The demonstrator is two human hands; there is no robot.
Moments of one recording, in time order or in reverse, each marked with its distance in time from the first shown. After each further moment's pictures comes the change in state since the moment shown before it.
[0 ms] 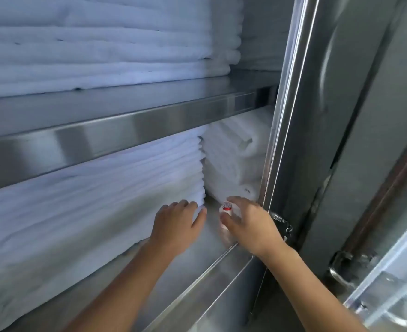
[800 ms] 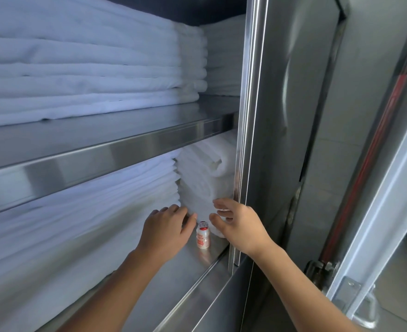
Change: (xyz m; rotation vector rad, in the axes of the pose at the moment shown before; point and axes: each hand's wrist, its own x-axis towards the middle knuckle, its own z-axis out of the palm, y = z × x) left_hand 0.039 0.021 -0.007 -0.105 0.156 0.111; right_hand 0.014 0.013 -0.042 0.210 0.091 -0.021
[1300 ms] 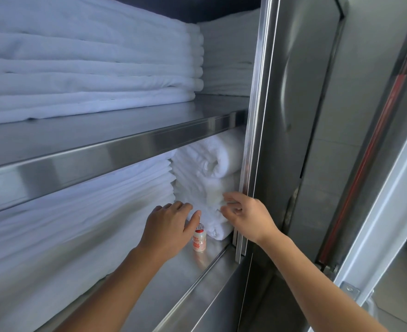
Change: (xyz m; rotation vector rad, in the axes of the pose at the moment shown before) left_hand 0.018 0.013 0.002 -0.018 0.005 0.045; right_hand 0.031 0.037 -0.023 -0.112 0.016 0.010
